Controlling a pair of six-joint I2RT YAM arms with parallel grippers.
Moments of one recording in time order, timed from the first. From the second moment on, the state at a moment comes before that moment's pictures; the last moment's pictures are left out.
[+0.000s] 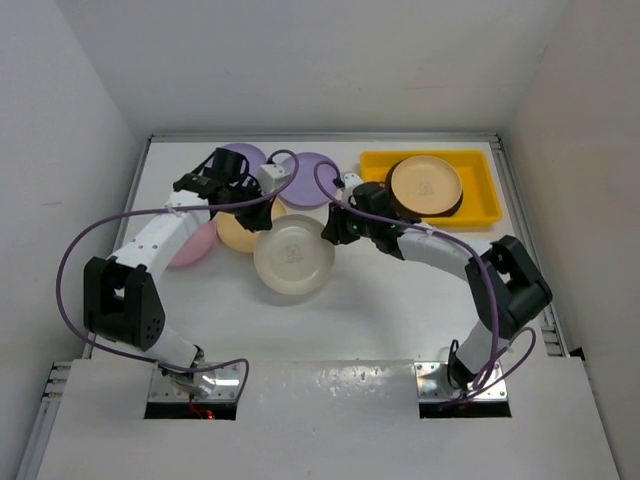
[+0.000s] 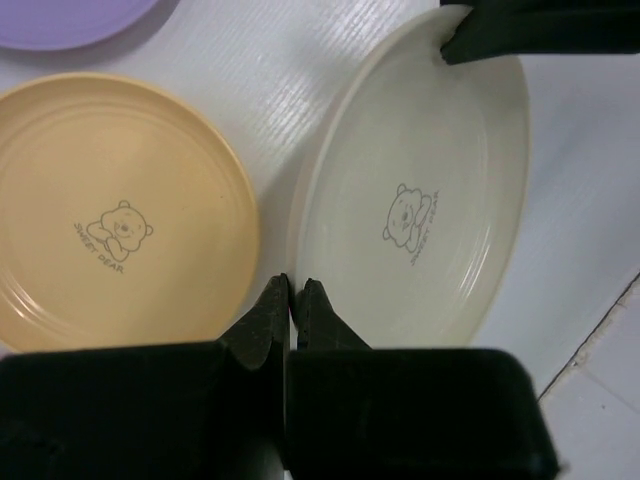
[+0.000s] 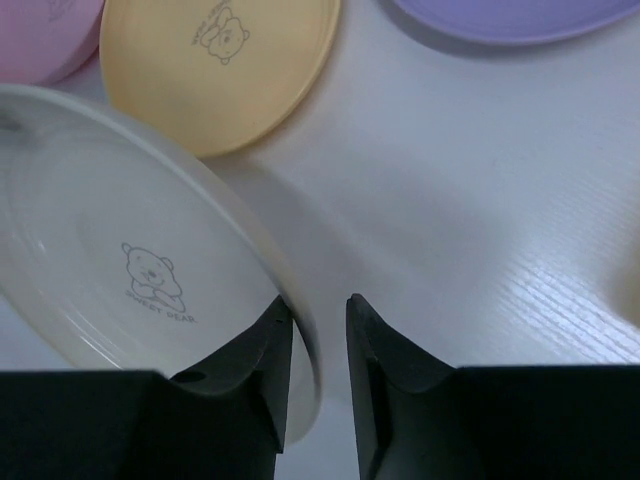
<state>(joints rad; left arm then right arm) -0.28 1.52 1.28 -0.73 0.48 0.42 0.59 1.67 0.96 0.09 -0.20 0.28</state>
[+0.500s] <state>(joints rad) -0.20 1.59 1.42 -0.72 0.38 0.35 0.38 1.71 1.07 0.03 -0.22 0.43</state>
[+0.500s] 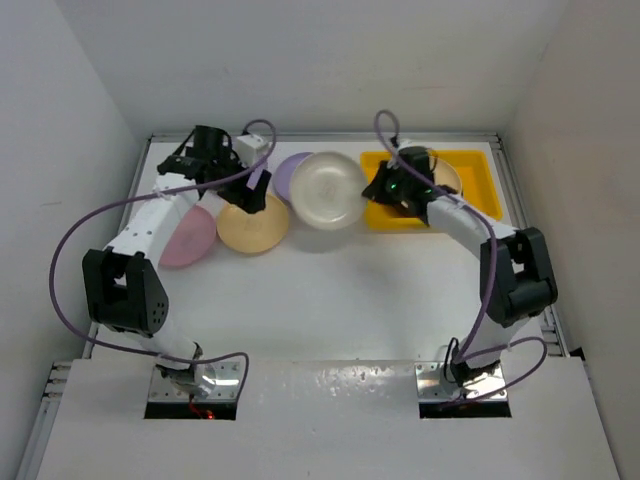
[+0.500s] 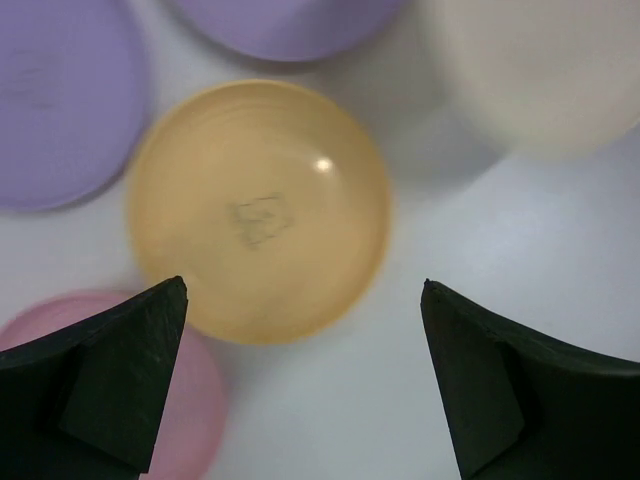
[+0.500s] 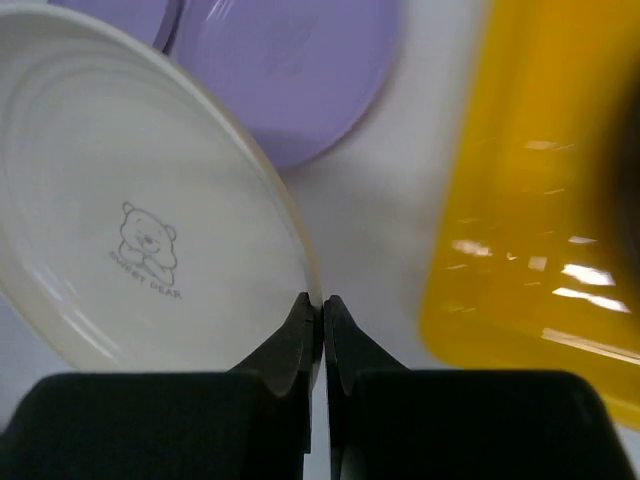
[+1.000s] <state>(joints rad) 0.23 1.65 1.45 -0.68 0.06 0.28 -0.14 1.93 1.51 -0.45 0.06 0.50</state>
